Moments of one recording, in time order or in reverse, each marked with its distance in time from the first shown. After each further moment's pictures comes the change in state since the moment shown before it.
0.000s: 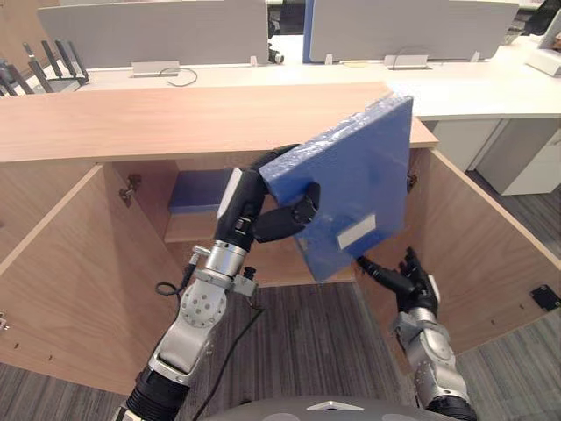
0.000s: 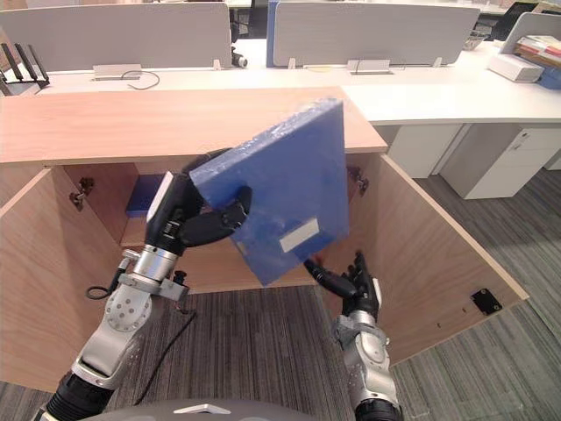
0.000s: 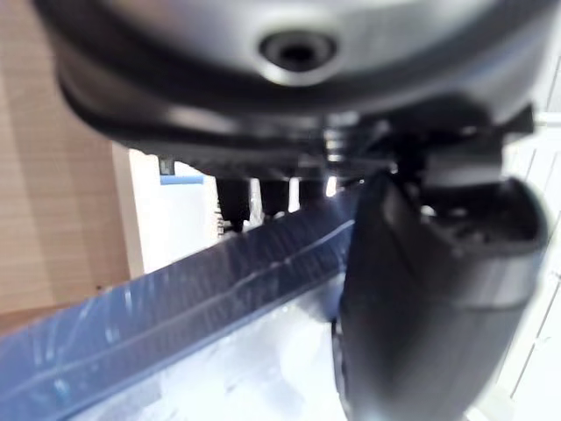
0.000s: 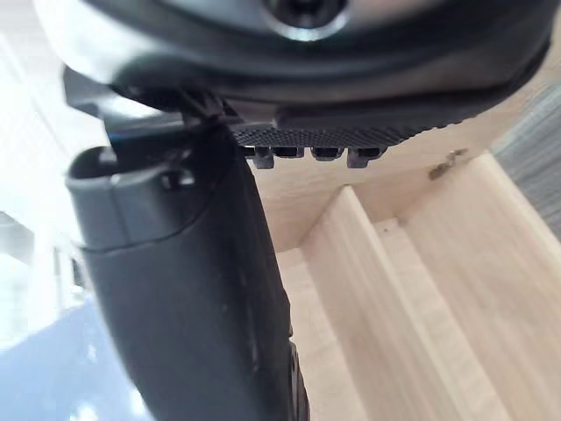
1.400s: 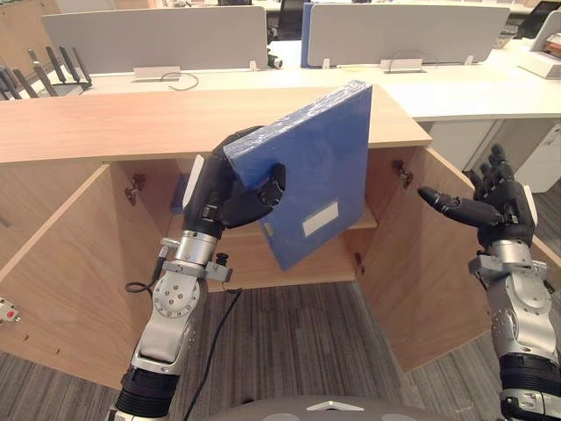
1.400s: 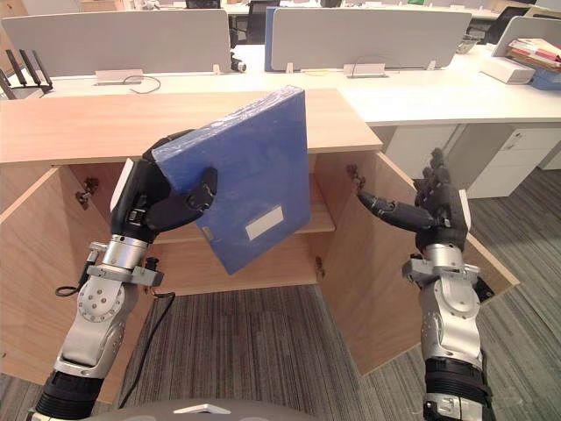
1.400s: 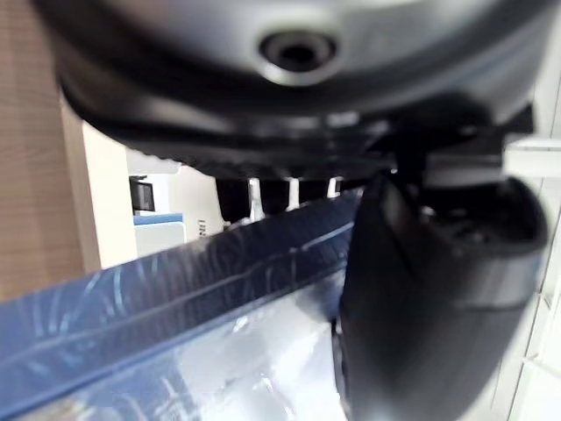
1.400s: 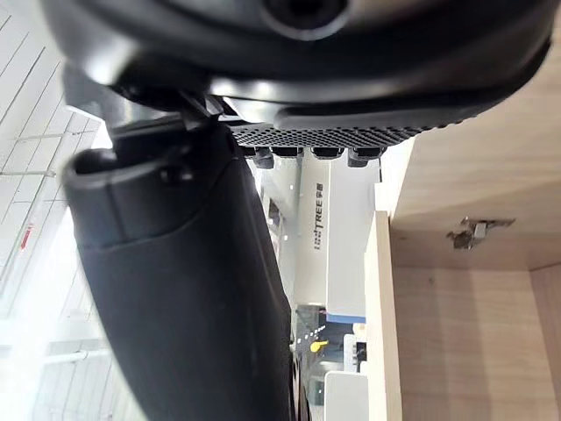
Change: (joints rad) left arm 0.002 -0.025 0.182 0.000 0.005 0.000 -0.093; right arm -0.172 -0.319 -0.157 -0.215 0.040 -0.015 0.161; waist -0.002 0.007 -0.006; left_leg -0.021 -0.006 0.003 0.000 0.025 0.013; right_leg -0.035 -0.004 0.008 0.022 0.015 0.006
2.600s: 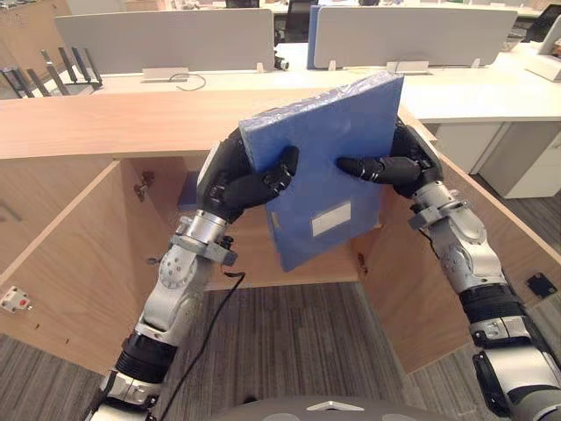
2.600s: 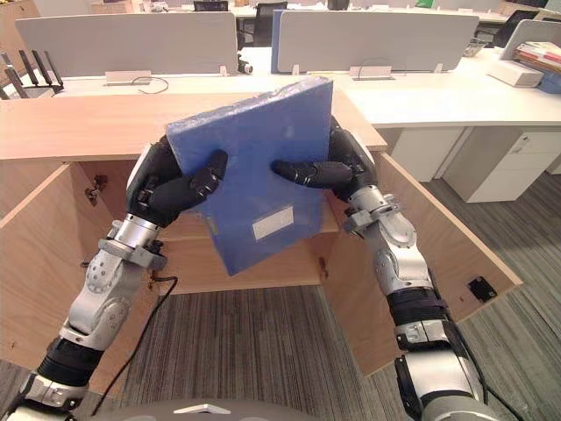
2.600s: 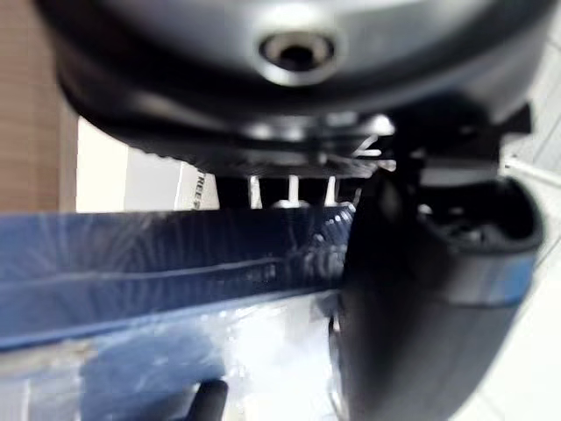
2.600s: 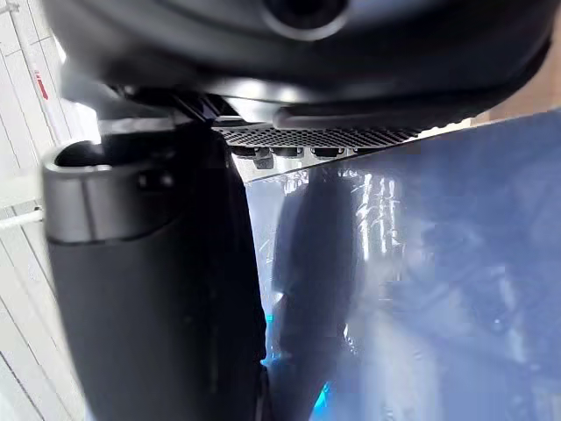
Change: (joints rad) left arm -0.184 0.126 -0.115 0.122 -0.513 -0.001 -0.140; right arm -0.382 -0.063 0.410 0.154 0.234 0.003 0.272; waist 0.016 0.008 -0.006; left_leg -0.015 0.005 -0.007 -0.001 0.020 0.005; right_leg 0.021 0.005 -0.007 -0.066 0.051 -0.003
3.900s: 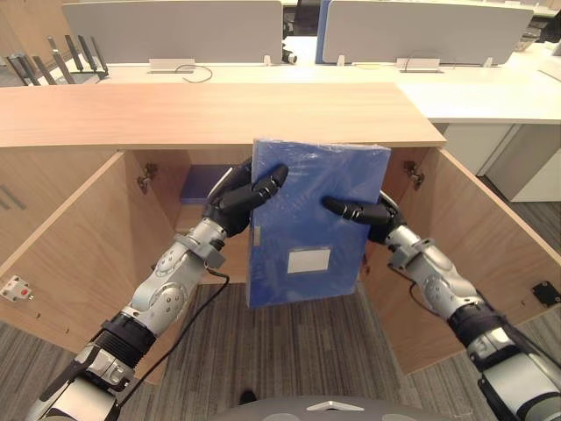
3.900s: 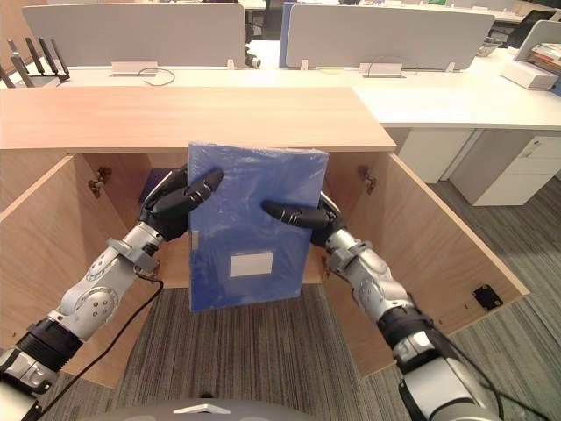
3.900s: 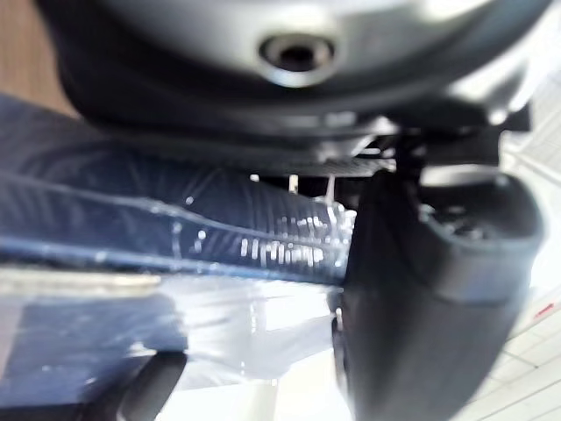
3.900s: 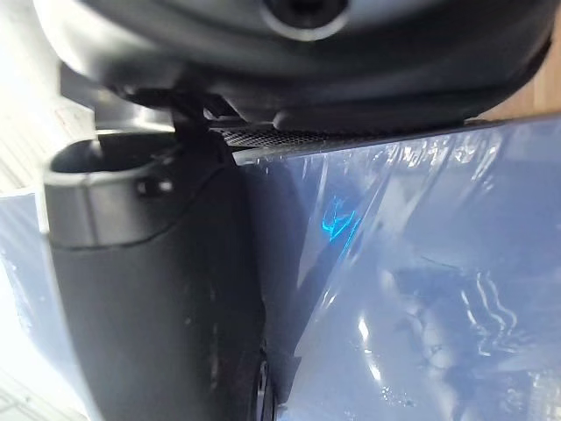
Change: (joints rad) left arm -0.061 0.214 -0.221 0.194 -0.439 0.068 -0.113; right arm 0.169 0.018 0.286 0.157 0.354 -0.004 0.063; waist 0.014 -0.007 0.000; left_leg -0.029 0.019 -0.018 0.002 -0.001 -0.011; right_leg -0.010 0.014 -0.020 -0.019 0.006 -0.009
